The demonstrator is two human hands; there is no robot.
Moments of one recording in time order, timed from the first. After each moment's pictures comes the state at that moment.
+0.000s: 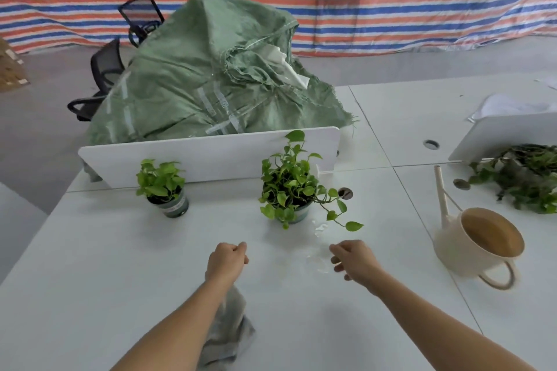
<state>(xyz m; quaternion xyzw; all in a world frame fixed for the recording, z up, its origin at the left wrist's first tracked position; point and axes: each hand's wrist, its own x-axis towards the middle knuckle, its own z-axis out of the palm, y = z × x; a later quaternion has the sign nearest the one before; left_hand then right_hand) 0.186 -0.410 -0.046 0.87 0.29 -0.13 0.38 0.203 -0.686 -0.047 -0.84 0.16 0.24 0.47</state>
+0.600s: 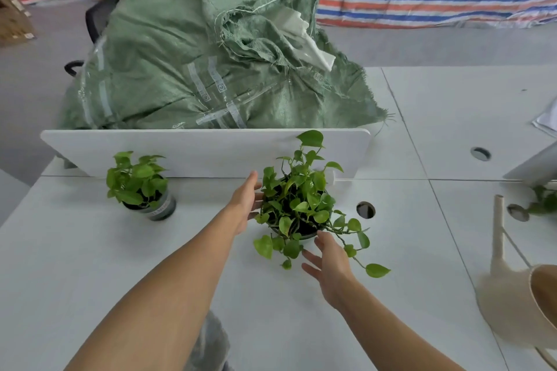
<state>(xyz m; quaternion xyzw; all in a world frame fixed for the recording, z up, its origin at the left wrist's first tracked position) 0.386 -0.425 -0.054 0.66 0.31 -0.18 0.66 0.305 -0.610 -0.075 -0.54 0.33 0.25 0.73</state>
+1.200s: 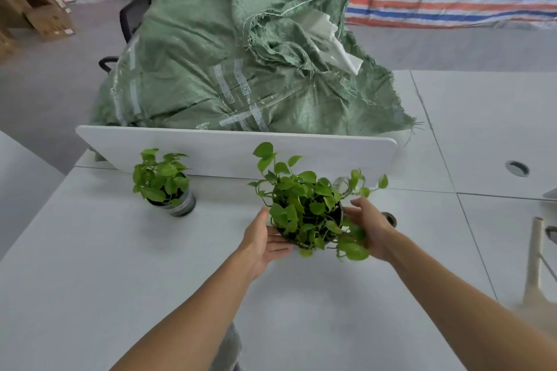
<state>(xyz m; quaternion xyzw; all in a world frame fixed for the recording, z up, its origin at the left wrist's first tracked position) 0.324 -0.438 -0.048 0.51 0.41 -0.19 0.73 0.405 -0.654 -0.067 -0.60 0.25 0.36 0.66</state>
